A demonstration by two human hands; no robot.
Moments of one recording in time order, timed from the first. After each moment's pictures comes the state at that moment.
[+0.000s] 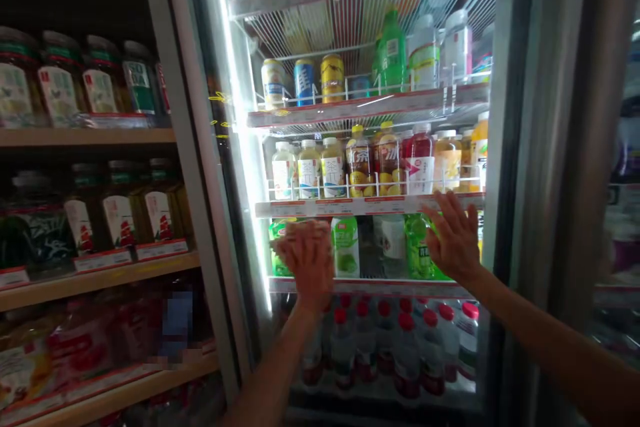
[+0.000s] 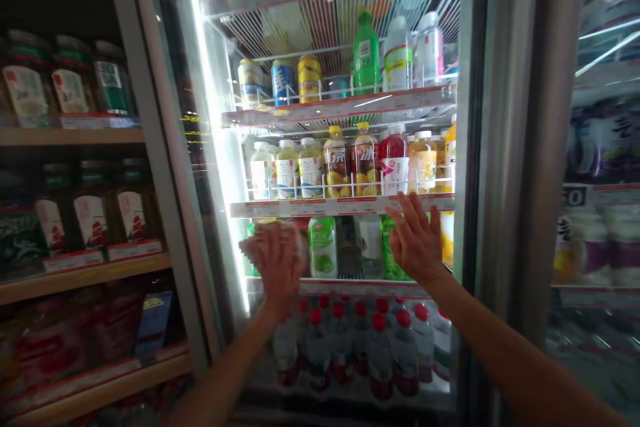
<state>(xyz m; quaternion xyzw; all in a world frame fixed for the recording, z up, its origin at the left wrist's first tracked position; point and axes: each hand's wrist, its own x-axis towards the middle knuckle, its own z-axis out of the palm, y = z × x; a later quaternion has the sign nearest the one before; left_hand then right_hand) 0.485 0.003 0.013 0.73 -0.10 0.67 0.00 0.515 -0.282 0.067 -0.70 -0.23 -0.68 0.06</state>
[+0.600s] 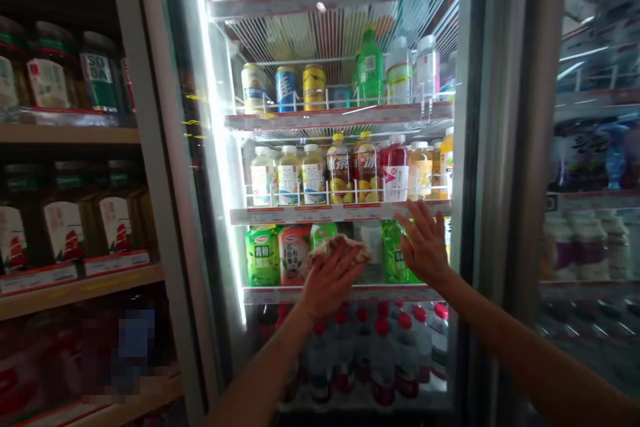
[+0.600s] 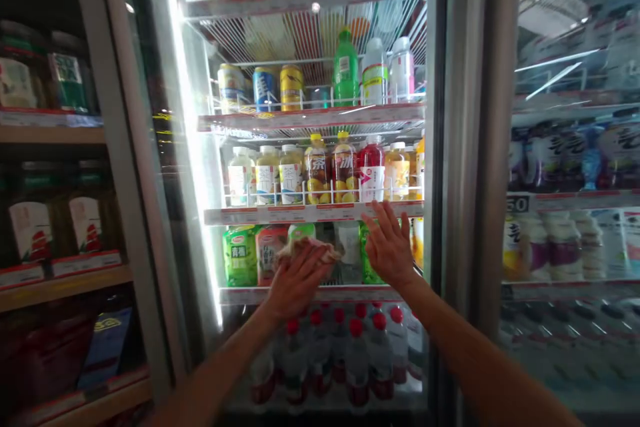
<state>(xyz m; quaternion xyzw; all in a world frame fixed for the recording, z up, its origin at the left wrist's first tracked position) 0.485 -0.040 0.027 0.73 -0.32 0.59 -0.13 0.514 -0.284 0.069 -0.70 -0.26 -0.67 0.07</state>
